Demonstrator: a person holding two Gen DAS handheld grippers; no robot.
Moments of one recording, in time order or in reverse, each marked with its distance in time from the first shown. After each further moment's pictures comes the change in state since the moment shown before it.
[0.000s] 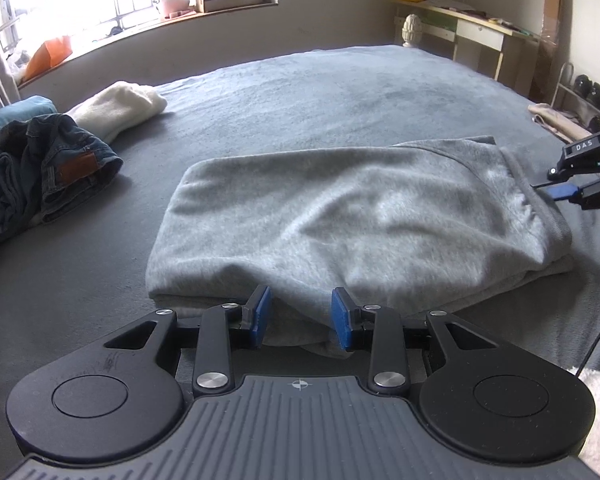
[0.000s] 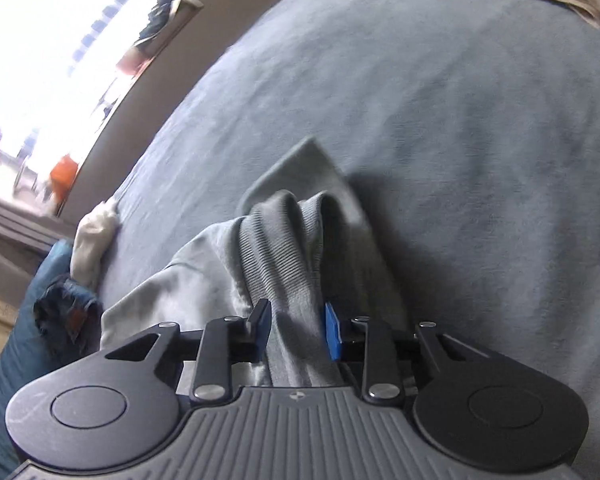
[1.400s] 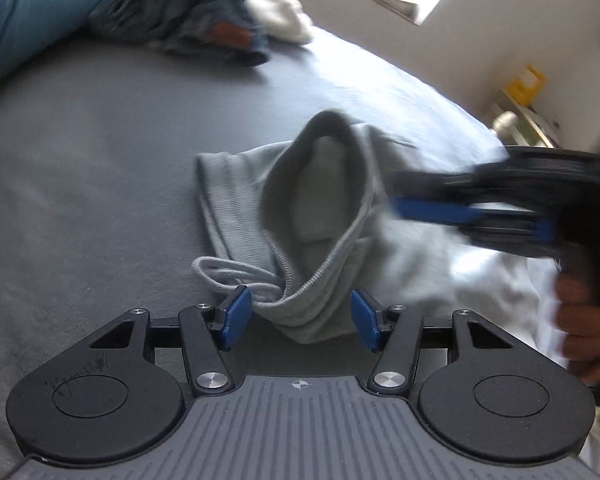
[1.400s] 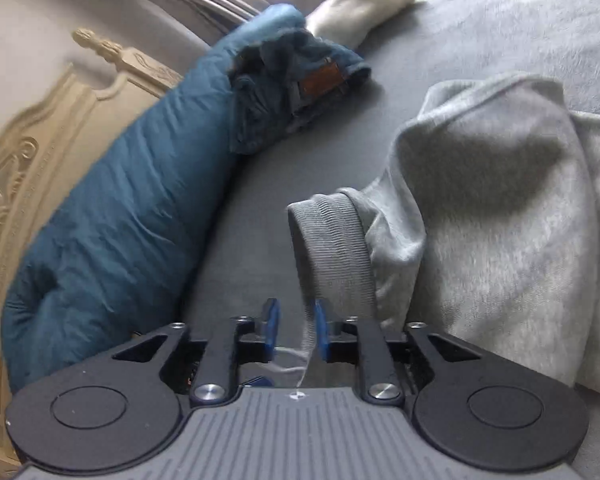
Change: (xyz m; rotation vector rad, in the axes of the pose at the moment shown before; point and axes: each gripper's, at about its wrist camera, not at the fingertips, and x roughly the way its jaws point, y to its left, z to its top) left arm -0.024 0.137 -0.080 -0.655 0.031 -0.075; right arm 0.073 0.295 -0.179 -0.533 0.474 0.440
